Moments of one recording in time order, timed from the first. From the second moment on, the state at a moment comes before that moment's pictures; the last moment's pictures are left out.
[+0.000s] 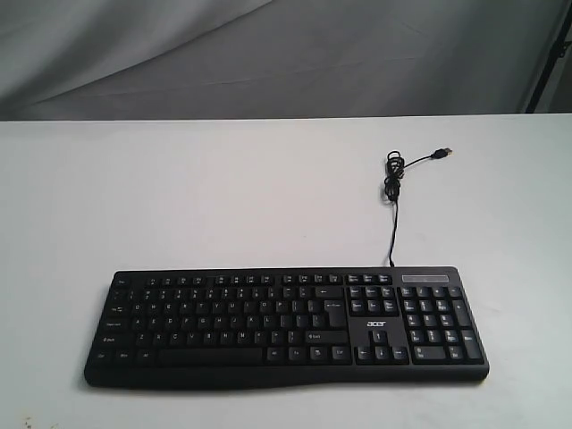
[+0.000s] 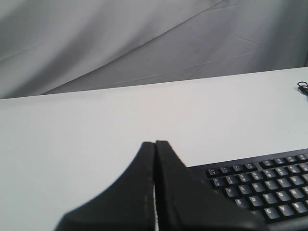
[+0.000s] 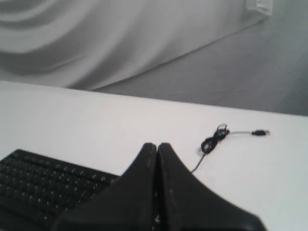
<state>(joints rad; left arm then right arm) -0.20 0.00 0.00 0.04 0.26 -0.02 0.43 0.02 -0.07 -0.04 0.22 0.10</state>
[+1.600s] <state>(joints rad) -0.20 0.00 0.00 0.04 0.26 -0.02 0.98 1.87 -1.13 -0.08 0.10 0.12</state>
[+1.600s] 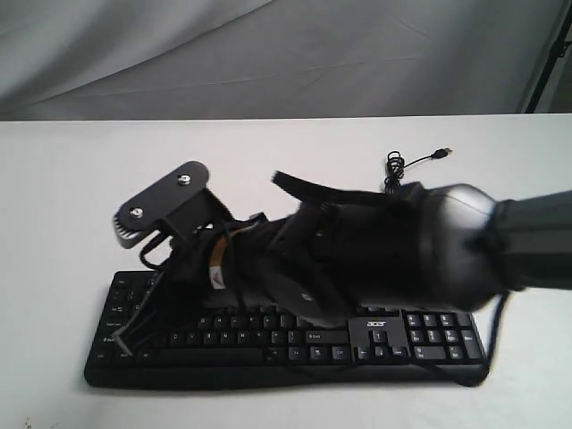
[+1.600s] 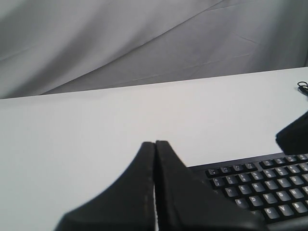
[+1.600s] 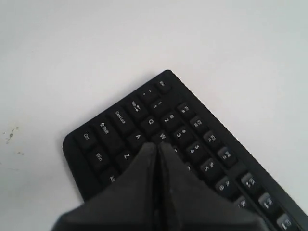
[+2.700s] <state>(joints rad) -0.20 0.00 0.00 0.04 0.26 -0.02 0.99 2.13 -1.33 0.23 0.16 -0.30</state>
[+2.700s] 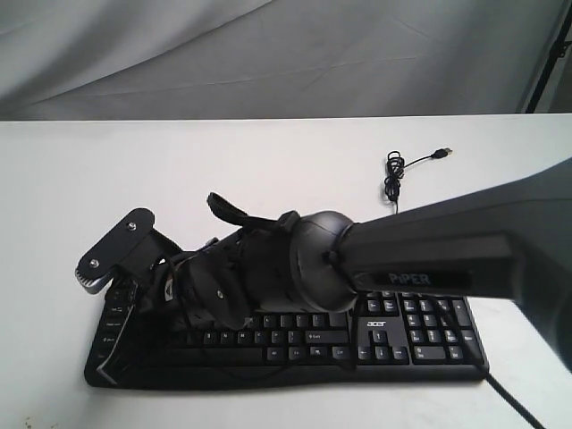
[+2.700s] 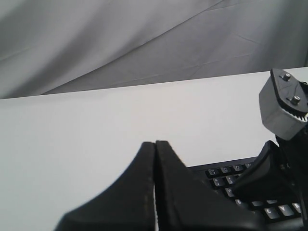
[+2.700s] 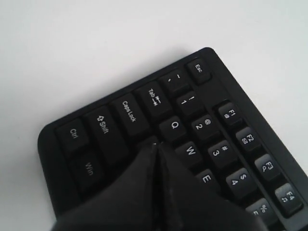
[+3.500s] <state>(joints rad) -0.20 0.00 0.00 0.04 0.26 -0.02 0.99 2.18 -1.33 0.23 0.10 -0.34</state>
